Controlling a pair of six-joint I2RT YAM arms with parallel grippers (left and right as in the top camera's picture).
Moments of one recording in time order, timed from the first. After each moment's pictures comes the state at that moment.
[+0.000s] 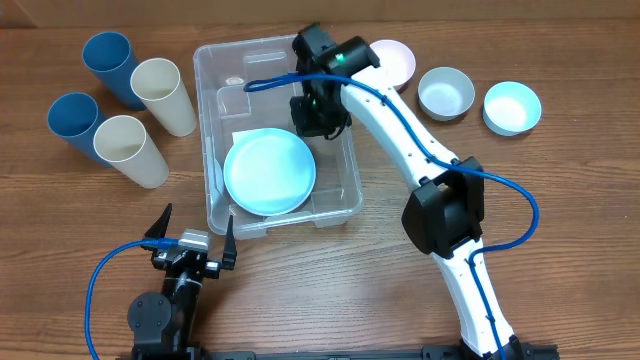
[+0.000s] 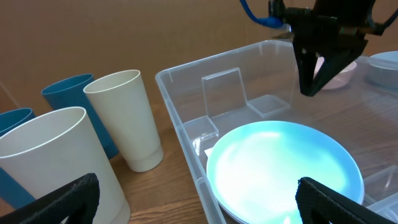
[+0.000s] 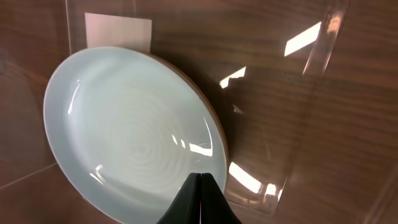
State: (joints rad) left arm 0.04 0.01 0.01 -0.06 0.18 0.21; right arm 0.54 2.45 2.43 -1.35 -0.25 0.28
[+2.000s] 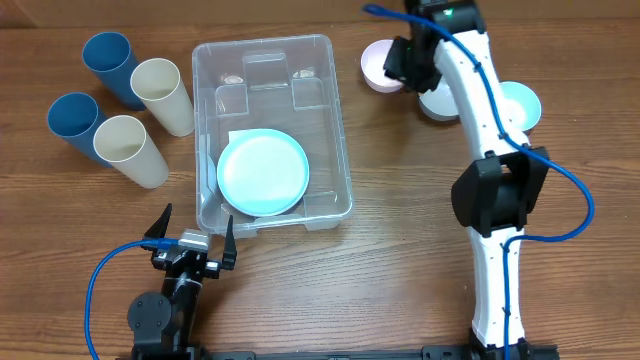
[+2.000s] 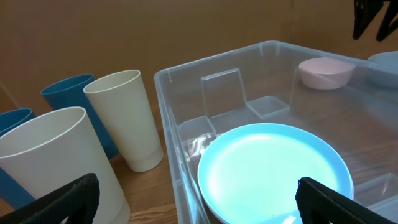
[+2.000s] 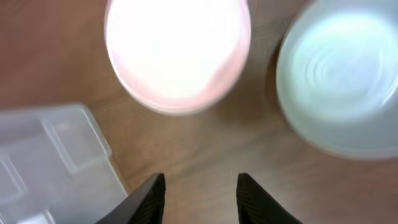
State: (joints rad) left arm 0.04 0.01 0.01 -0.06 0.18 0.21; right arm 0.20 2.45 2.51 -1.31 -0.06 0.60
